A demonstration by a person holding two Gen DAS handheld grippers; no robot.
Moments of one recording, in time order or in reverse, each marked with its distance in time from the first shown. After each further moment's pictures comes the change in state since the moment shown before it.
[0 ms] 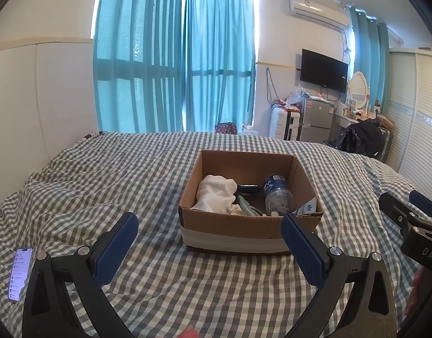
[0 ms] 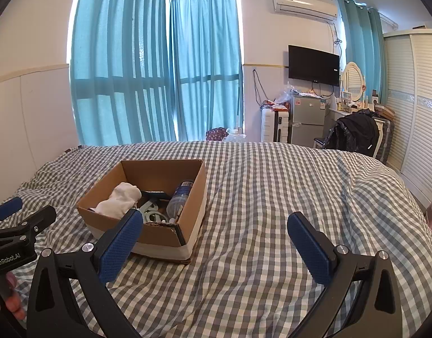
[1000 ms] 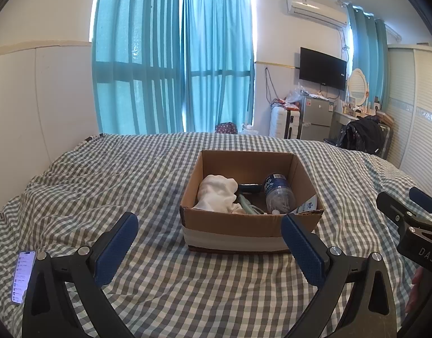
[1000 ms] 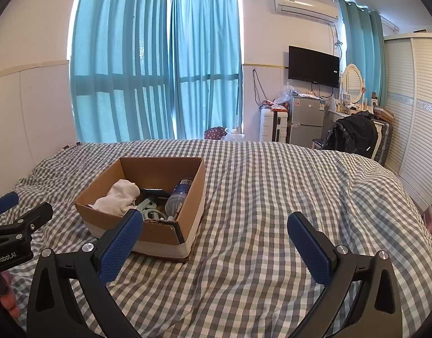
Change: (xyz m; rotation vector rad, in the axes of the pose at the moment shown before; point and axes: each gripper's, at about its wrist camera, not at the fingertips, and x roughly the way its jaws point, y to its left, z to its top) left arm -0.001 0.000 -0.001 0.020 -0.002 0.007; right arm -0.001 -0.003 -0.002 -0.017 0.002 -0.010
